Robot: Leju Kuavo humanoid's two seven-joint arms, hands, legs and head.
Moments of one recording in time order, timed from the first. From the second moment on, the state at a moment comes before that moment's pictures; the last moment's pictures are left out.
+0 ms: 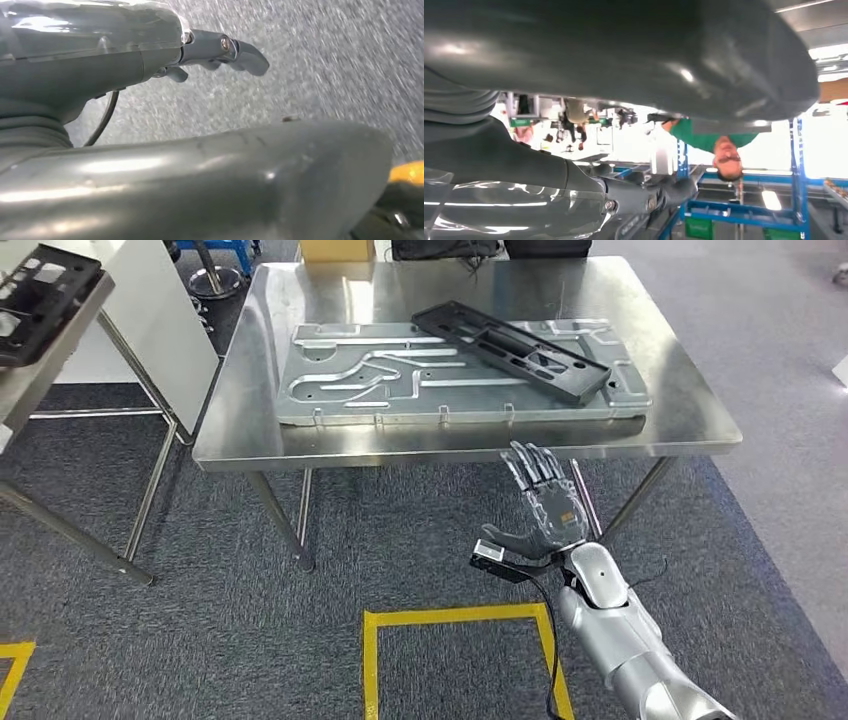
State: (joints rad) left arm -0.10 -0.20 0.90 -0.20 -1.40 0.29 0.05; right arm -0.47 -0.16 0.27 -0.92 1.28 -0.68 -0.17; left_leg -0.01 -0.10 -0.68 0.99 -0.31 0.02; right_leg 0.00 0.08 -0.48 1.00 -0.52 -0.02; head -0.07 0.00
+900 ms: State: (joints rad) left arm -0.09 -0.19 0.91 -0.20 -1.43 0.30 0.06; right arm -0.24 0.01 -0.15 -0.35 0.73 -0.28 -0.15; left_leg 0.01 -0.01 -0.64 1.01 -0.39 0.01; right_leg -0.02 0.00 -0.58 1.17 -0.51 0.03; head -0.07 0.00
